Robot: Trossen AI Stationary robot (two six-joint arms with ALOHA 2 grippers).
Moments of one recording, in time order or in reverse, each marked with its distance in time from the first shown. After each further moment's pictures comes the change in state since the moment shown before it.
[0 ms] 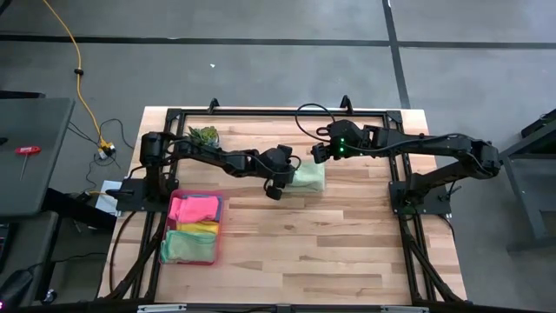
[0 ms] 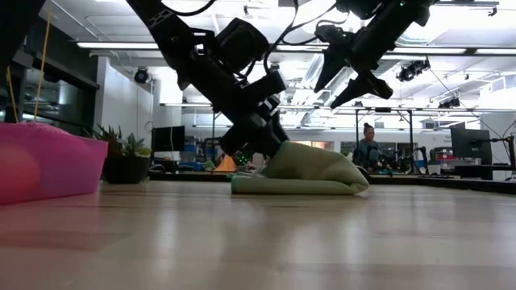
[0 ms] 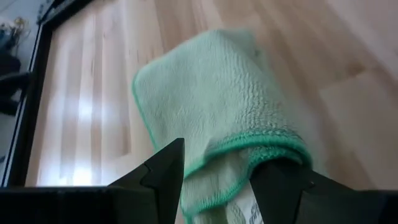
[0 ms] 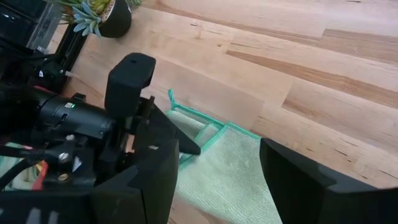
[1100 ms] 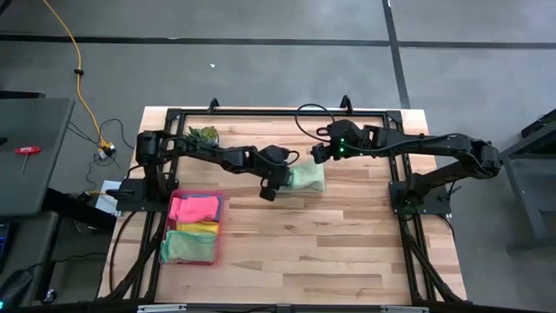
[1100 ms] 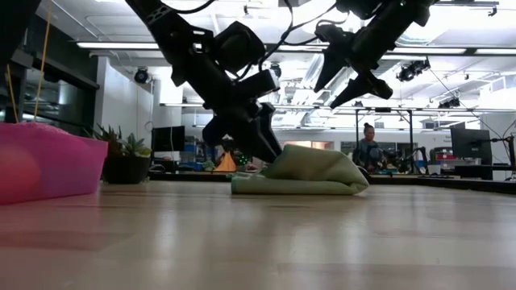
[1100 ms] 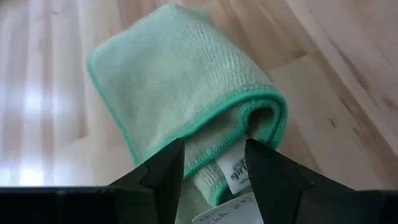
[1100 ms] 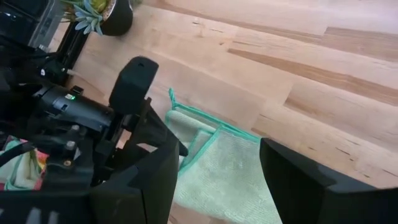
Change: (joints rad) left arm 0.025 -0.040 0.000 -0.143 0.140 -0.038; right arm 0.000 0.000 0.000 0.000 -0.010 0.001
